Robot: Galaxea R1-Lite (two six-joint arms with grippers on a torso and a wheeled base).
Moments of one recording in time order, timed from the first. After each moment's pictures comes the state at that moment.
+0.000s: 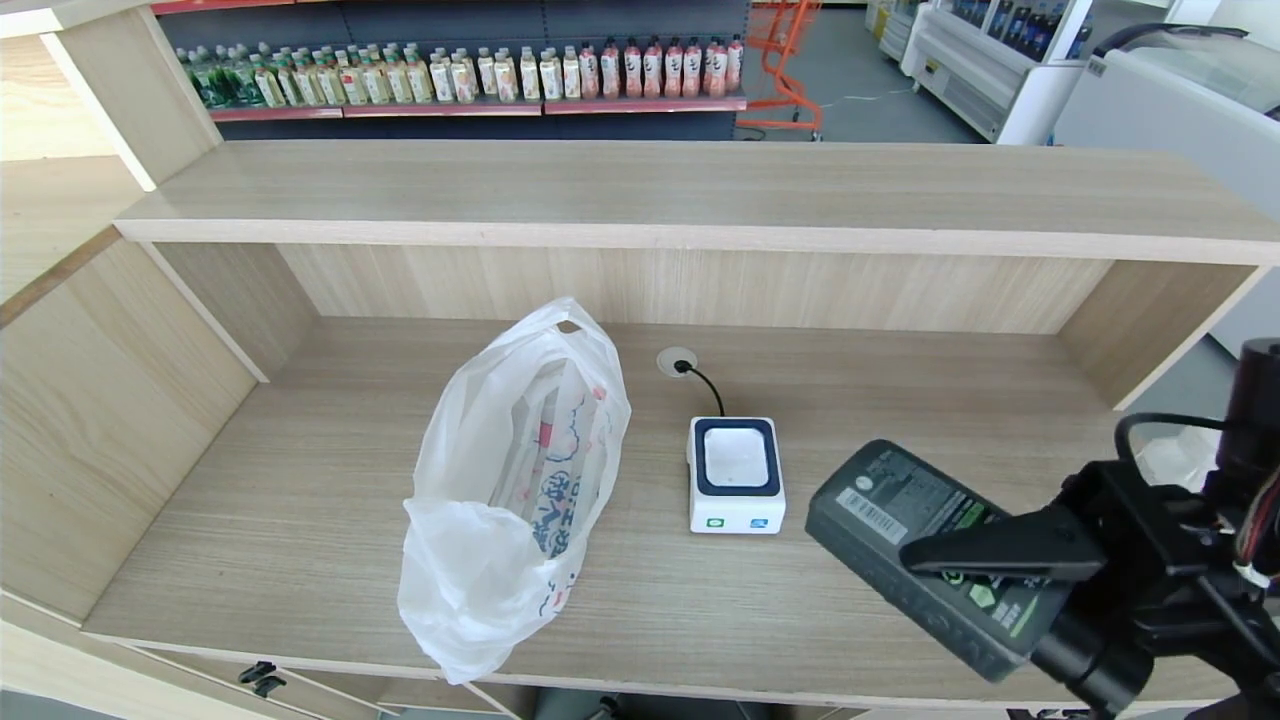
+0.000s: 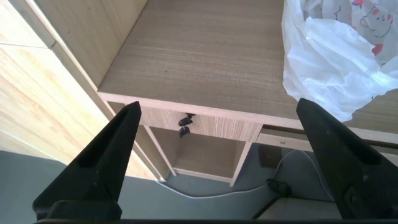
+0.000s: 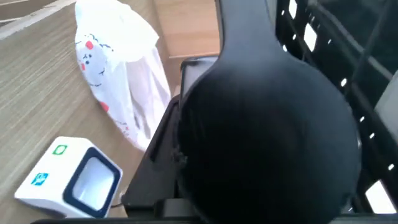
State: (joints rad) left arm 0.00 0.00 0.00 0.05 0.13 0.00; right arm 0.34 1.40 -0.51 -0.68 1.16 -2.05
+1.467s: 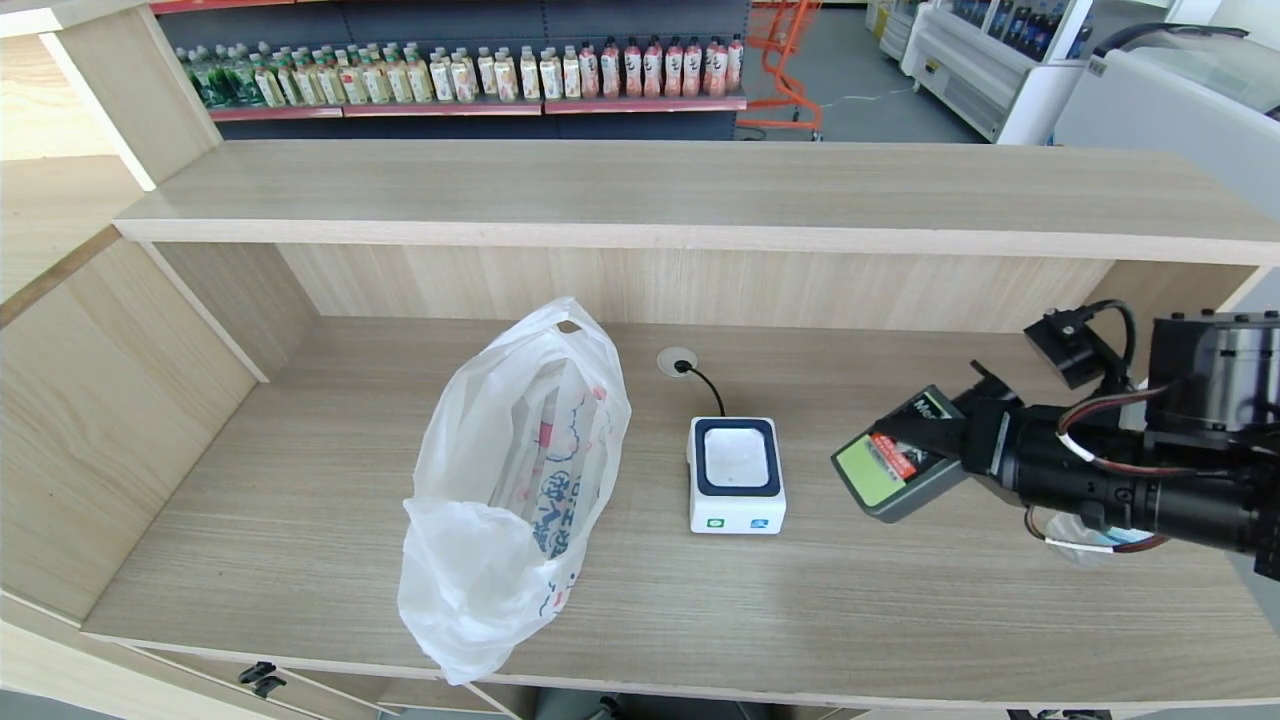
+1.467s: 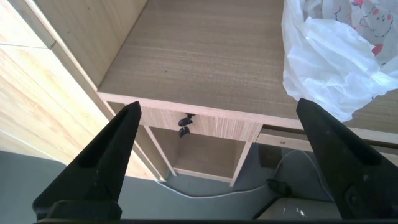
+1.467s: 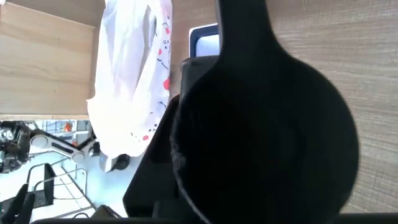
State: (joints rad) left arm 0.00 0.00 0.00 0.05 0.13 0.00; right arm 0.25 1.57 -0.65 -0.58 0.41 0.53
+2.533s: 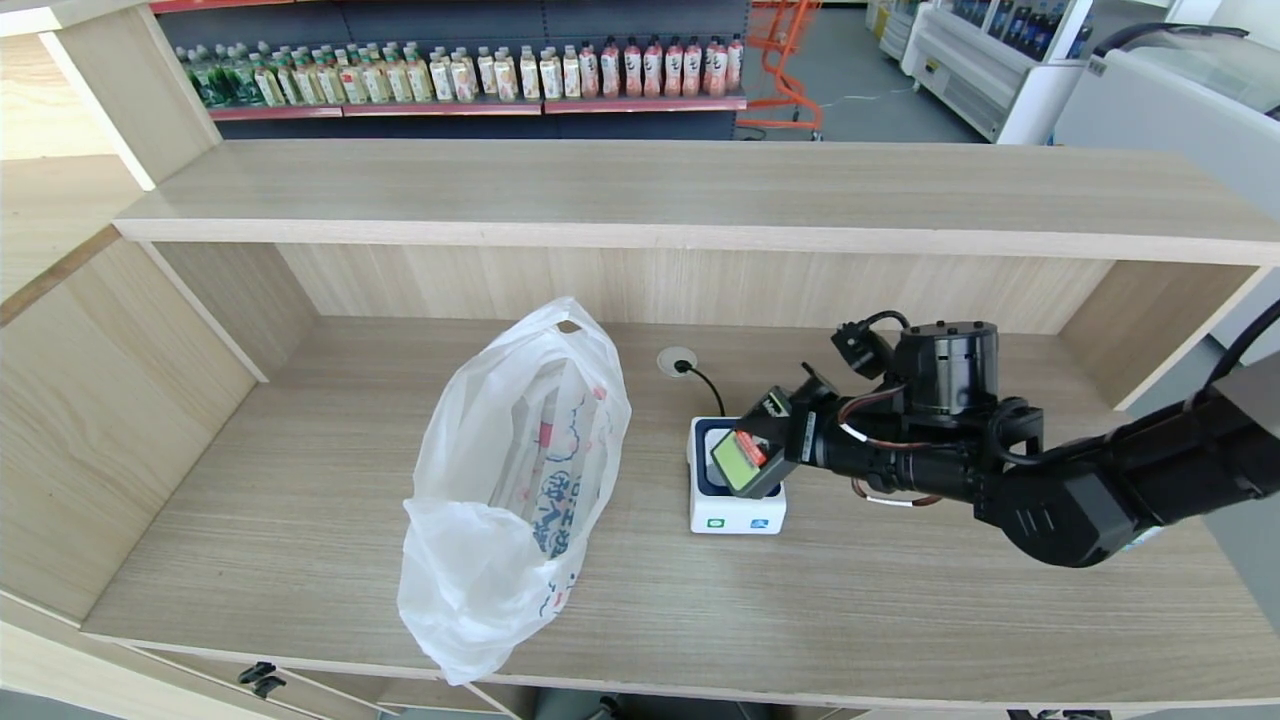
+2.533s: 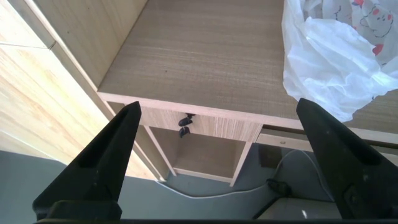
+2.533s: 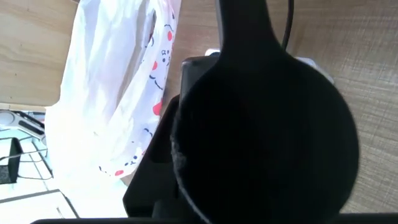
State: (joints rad) left arm 0.00 0.00 0.00 0.05 0.13 0.00; right arm 0.43 1.97 -0.93 -0.71 0.31 0.43
